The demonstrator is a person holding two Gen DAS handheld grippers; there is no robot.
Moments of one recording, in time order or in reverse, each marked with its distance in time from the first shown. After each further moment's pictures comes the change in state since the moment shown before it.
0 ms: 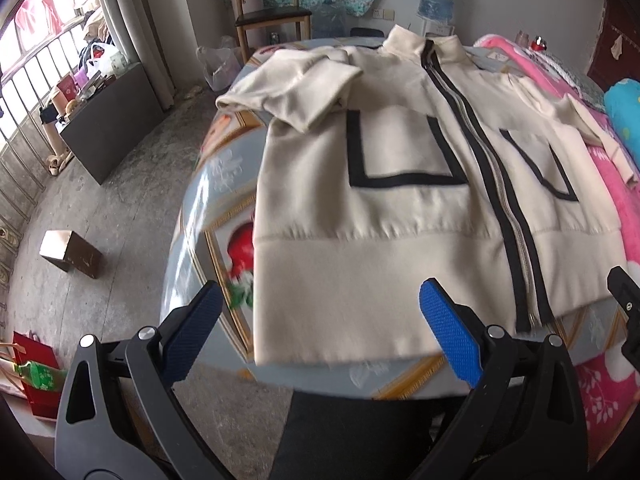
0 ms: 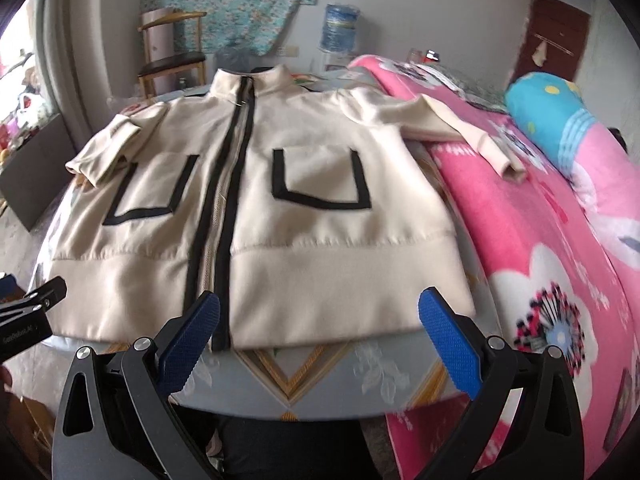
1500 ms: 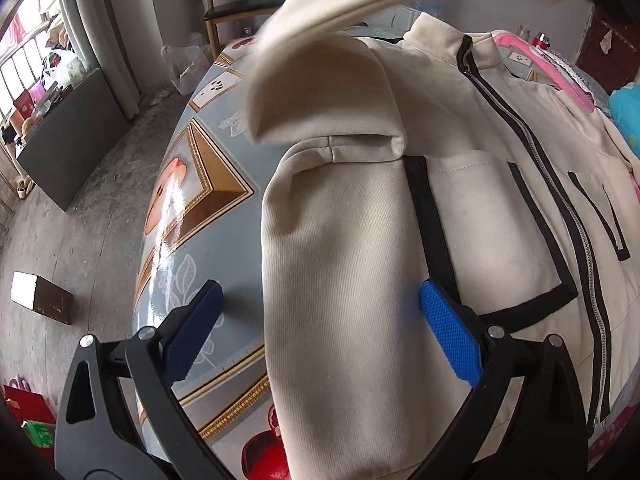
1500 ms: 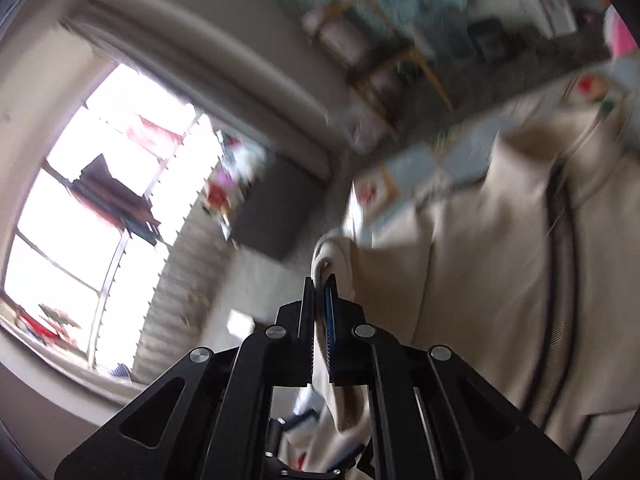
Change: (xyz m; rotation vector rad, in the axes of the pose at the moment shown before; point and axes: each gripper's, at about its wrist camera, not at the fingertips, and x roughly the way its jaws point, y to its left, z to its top) left arm 0.135 0.037 0.093 0.053 0.031 -0.091; right arm 0.143 0.084 0.315 0.207 0.114 1.032
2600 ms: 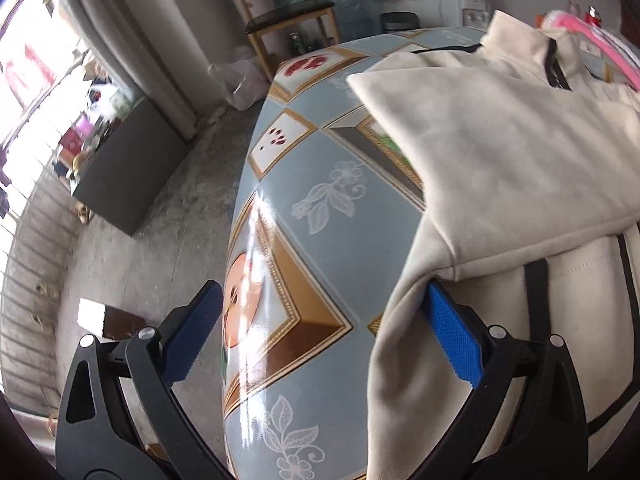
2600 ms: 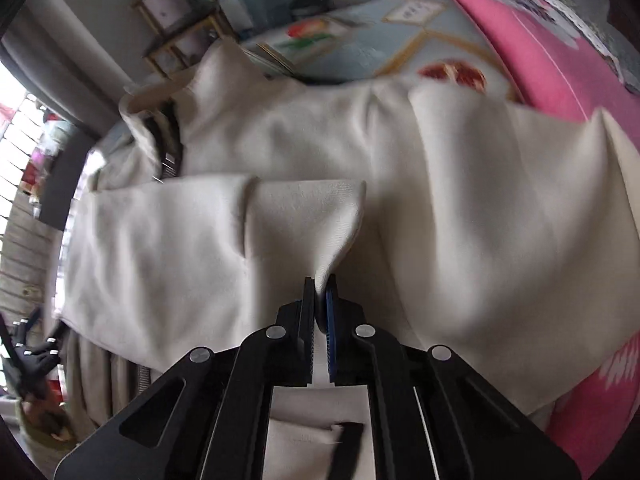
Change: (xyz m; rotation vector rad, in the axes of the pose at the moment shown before) left arm 0.027 0.023 0.073 0.051 0.022 0.295; right arm -0.065 -0.207 -0.027 -0.005 0.149 -0.628
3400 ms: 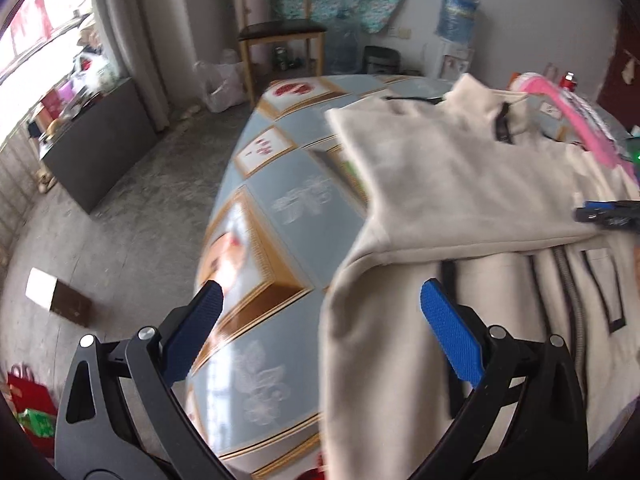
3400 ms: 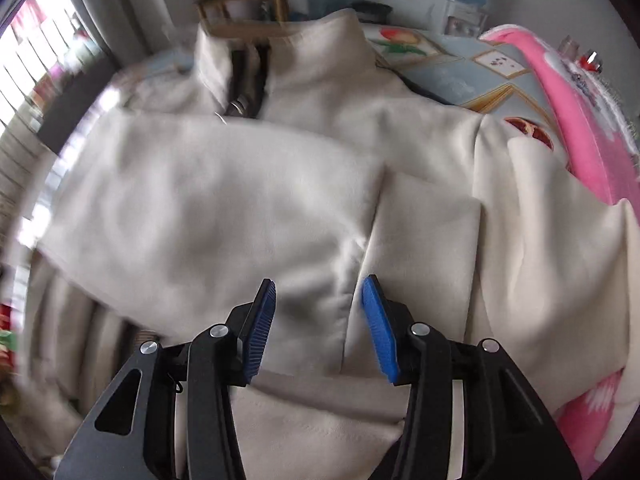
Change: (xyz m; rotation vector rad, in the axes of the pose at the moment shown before) left arm -0.053 0.012 -0.011 -0.127 -0.087 -0.225; right arm 0.034 0.077 -0.043 -0.331 0.032 -0.216
